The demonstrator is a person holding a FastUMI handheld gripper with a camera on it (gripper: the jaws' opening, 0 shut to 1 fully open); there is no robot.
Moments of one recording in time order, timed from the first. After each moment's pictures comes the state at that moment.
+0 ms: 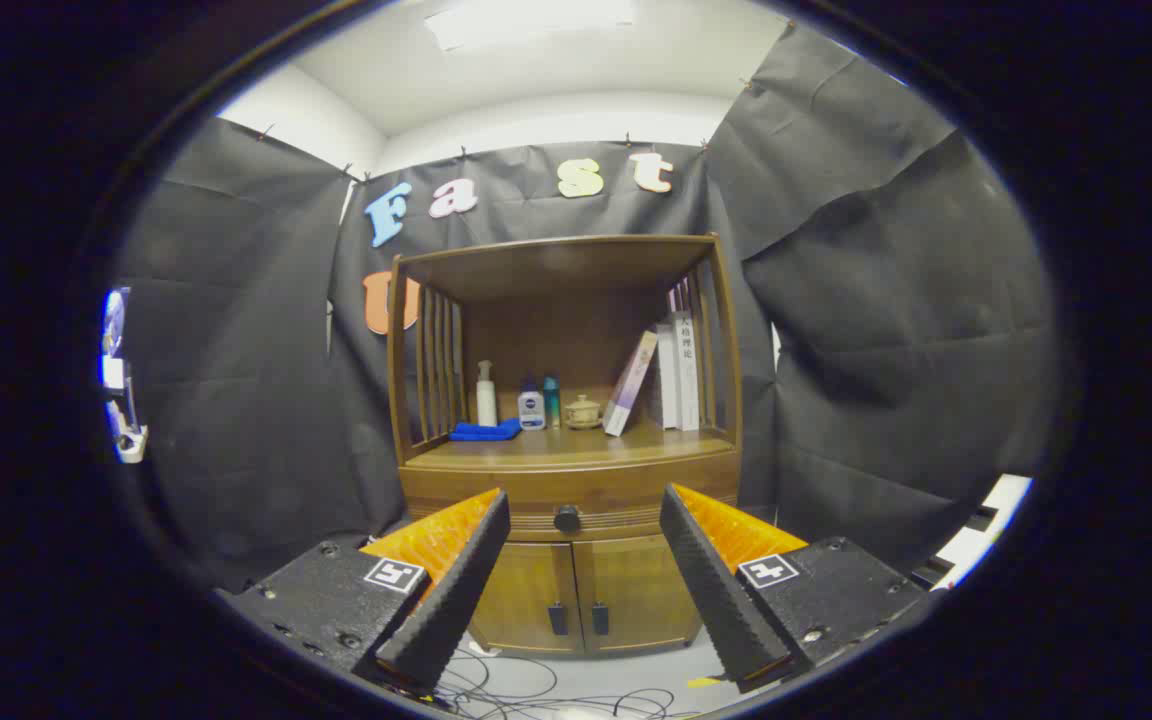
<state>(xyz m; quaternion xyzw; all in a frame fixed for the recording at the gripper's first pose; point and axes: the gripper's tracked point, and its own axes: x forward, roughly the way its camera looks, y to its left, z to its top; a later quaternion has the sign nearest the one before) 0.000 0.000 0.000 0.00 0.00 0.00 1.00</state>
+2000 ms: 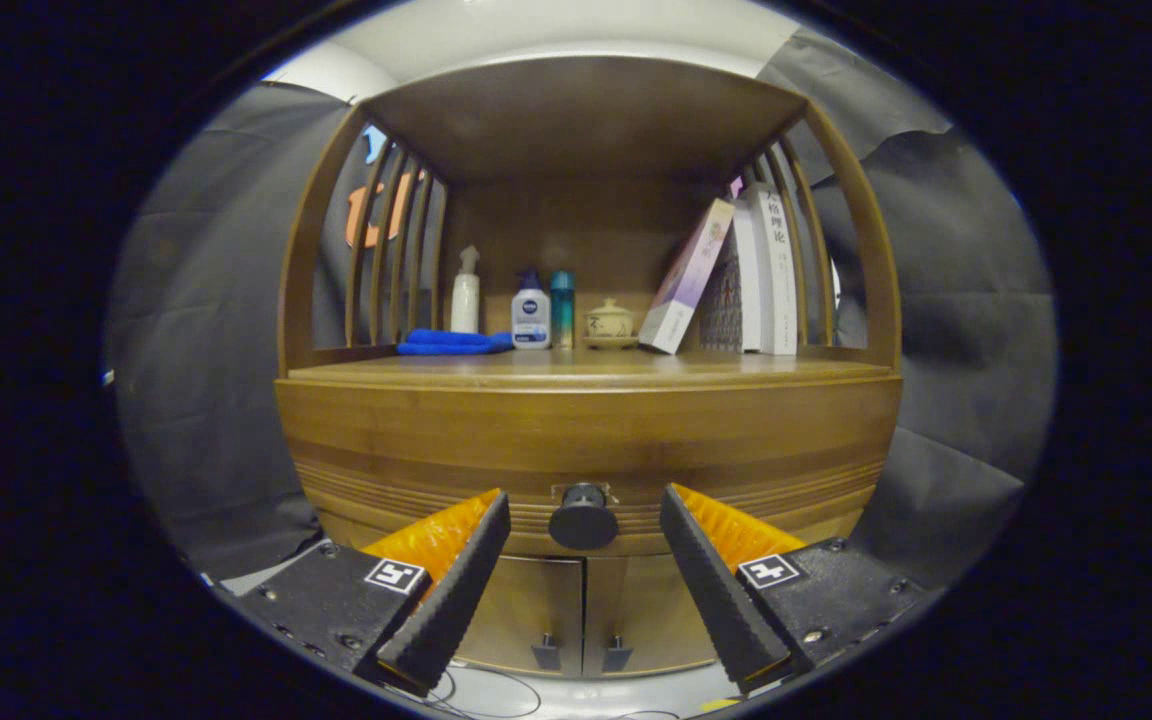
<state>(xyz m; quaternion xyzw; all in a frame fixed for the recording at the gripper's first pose) 0.279 0.010 -0.151 -0.03 0.08 0.00 1.00</state>
